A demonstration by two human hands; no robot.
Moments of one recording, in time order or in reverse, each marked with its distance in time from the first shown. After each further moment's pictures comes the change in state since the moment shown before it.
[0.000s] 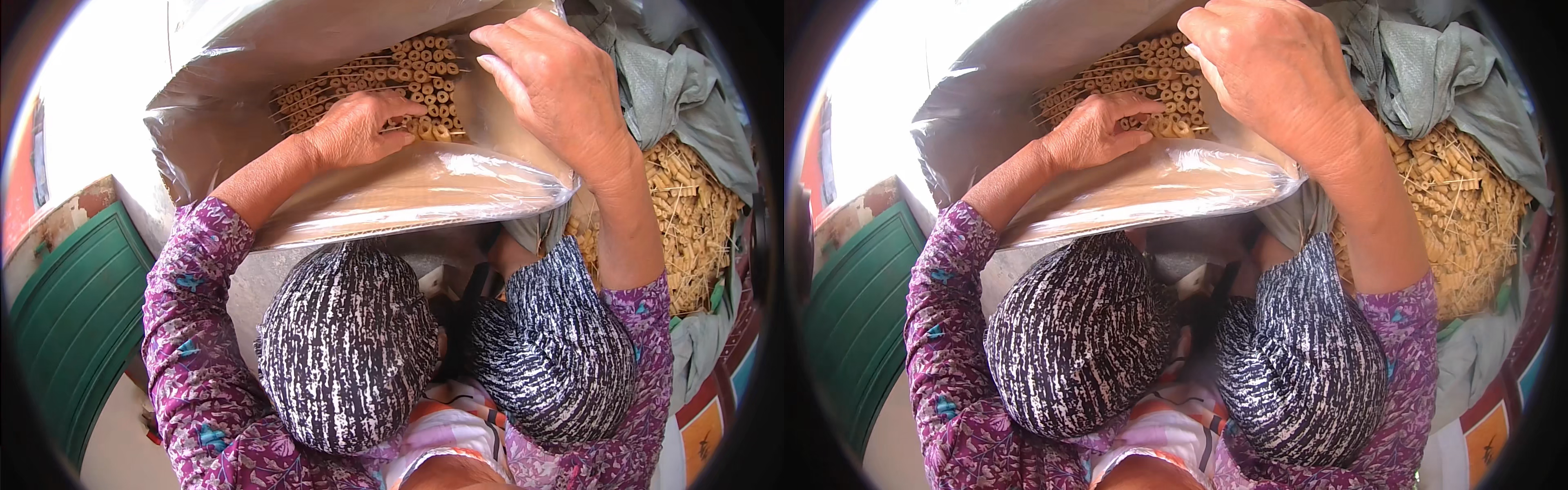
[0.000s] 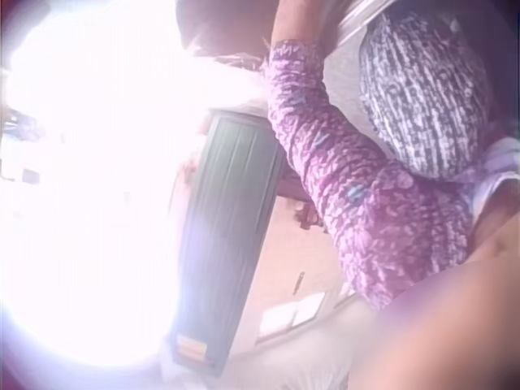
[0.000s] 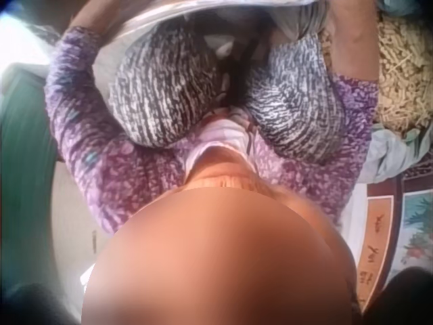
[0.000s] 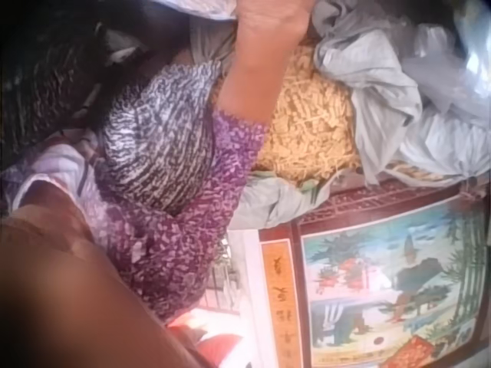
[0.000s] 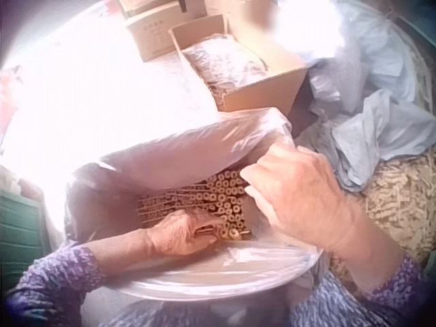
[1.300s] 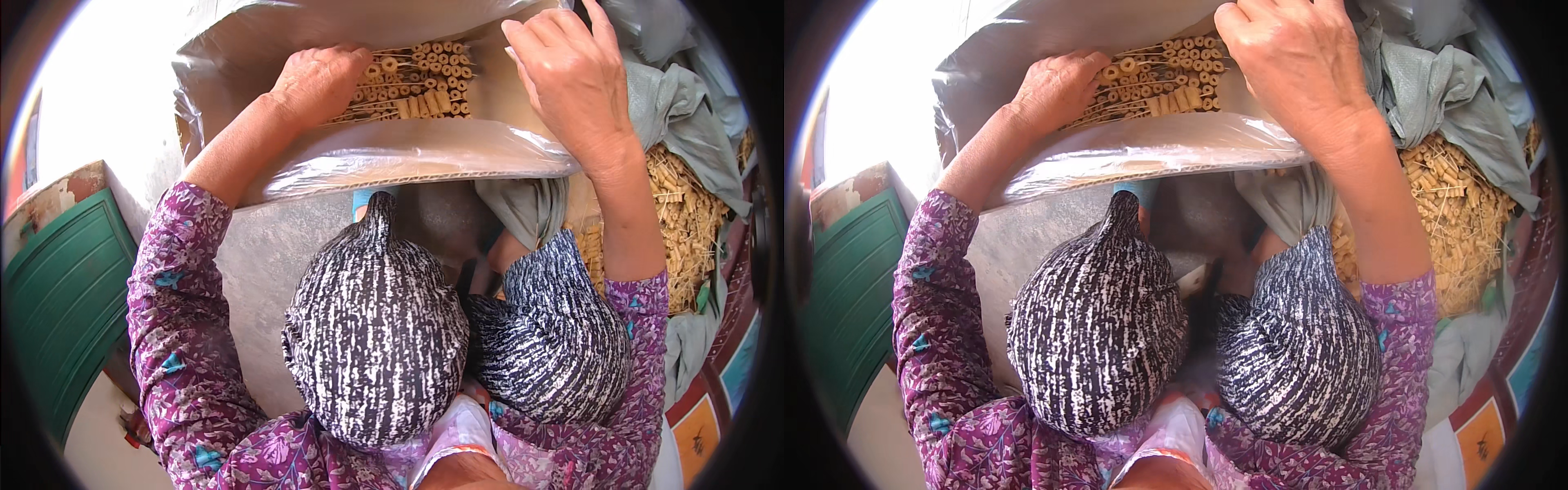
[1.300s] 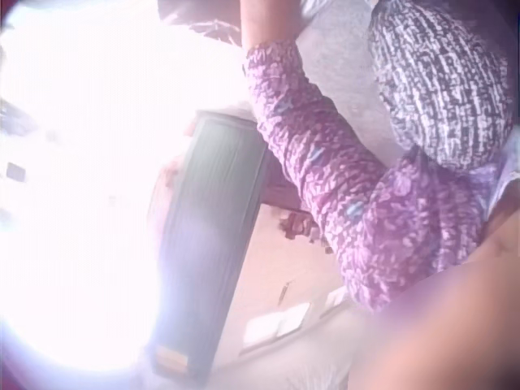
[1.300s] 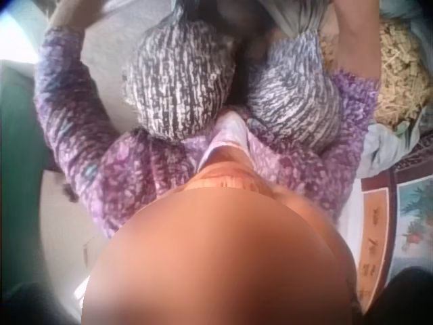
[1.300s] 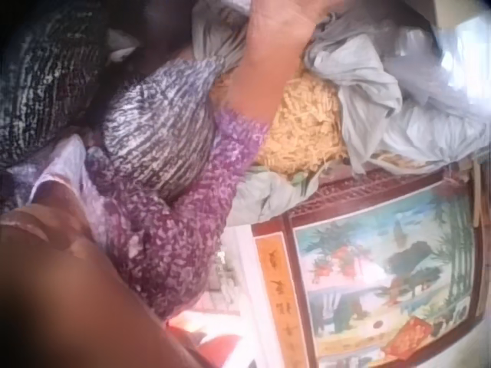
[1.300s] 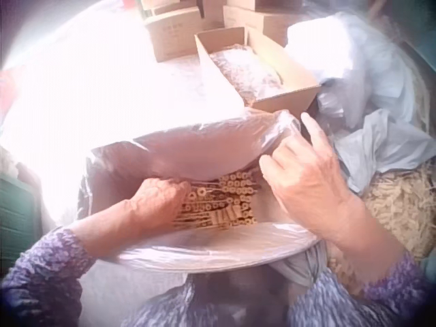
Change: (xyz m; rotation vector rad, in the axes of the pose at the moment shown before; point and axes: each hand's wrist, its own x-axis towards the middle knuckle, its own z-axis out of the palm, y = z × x) left_hand -0.004 -0.023 -0.046 0.627 0.164 -0.093; right_hand 0.005 0.006 0.002 -0.361 -0.057 -0.120
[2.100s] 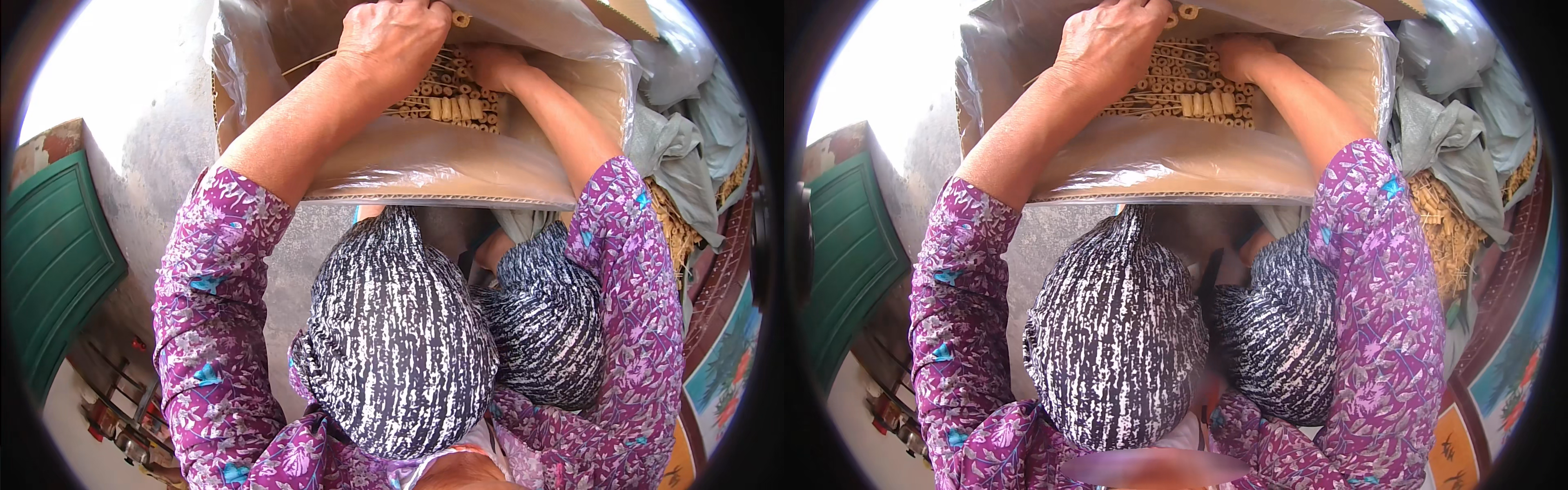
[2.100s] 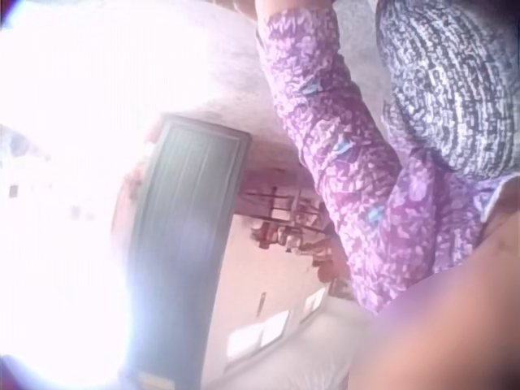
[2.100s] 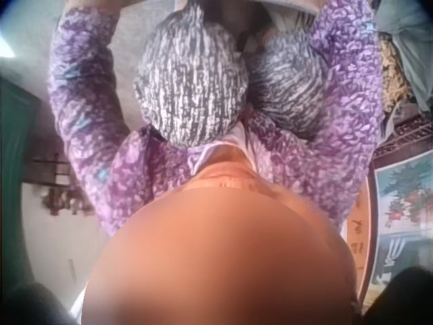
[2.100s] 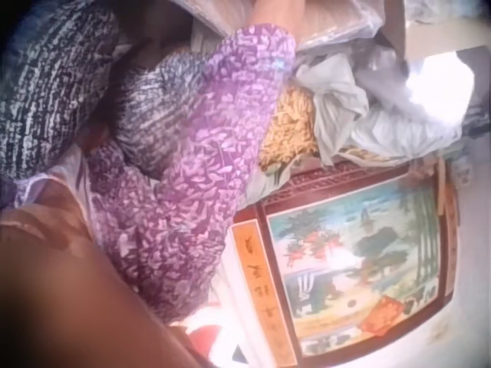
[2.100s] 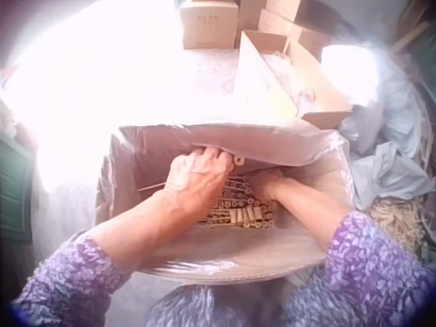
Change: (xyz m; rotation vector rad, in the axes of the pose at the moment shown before) left_hand 0.042 0.045 0.021 -0.086 0.309 -0.204; right_hand 0.000 -0.011 0.232 0.331 -1.000 0.230
